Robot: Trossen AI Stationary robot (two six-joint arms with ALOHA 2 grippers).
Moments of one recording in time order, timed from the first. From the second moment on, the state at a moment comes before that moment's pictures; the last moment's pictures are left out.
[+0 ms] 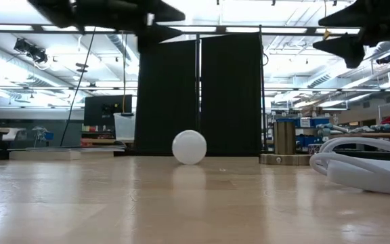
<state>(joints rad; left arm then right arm) 0.23 1.21 0.72 0.55 -0.05 -0.16 -0.15 0.12 0.31 -0.18 0.14 0.29</state>
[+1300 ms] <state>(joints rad) 0.19 0.65 0.02 0.61 -0.05 -0.16 -0.15 0.06 0.01 0.22 0.14 0.29</state>
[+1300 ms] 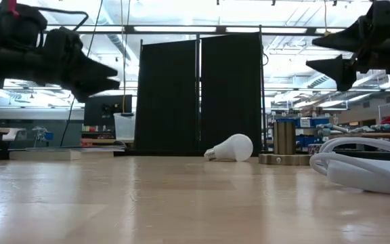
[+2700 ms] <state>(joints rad) 0.19 0.00 0.01 0.52 -0.05 -0.16 -0.15 0.03 0.01 0.04 0.14 0.29</state>
